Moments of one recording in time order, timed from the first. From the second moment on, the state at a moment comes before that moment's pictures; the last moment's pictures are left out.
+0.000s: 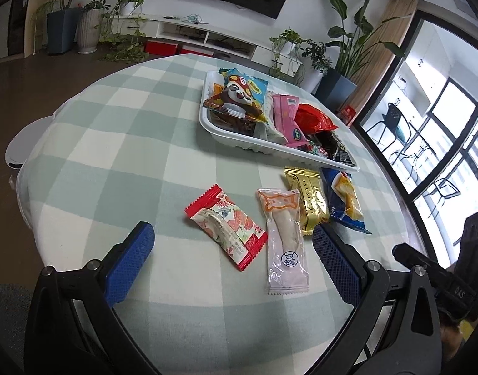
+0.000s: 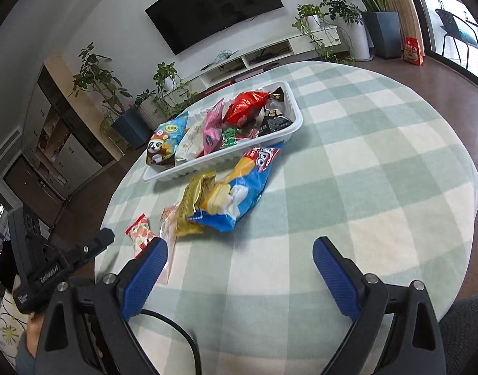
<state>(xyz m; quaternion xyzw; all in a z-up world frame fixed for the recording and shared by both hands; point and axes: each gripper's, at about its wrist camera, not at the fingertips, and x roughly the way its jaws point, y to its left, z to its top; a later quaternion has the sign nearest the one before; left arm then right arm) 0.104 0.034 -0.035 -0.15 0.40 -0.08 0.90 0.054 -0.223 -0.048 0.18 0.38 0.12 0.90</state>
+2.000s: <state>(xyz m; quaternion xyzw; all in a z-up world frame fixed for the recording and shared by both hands) 0.148 0.024 -0.058 -0.02 0.45 -0.14 0.88 0.141 -0.222 -0.037 0.20 0.45 0.08 0.87</state>
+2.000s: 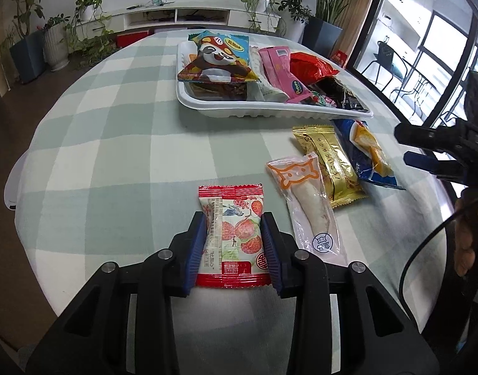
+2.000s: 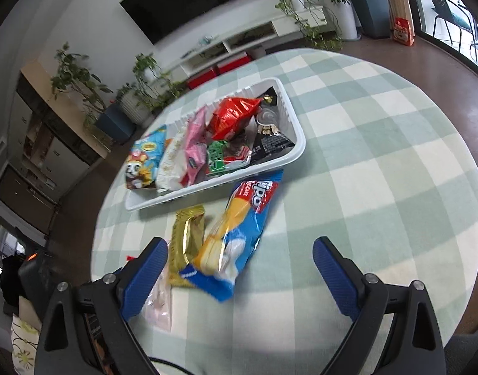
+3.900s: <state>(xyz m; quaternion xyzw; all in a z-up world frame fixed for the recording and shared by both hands) 0.138 0.038 -0.044 -0.10 0.42 -0.19 0.88 0.093 -0.224 -0.040 0.13 0.45 0.07 0.88</state>
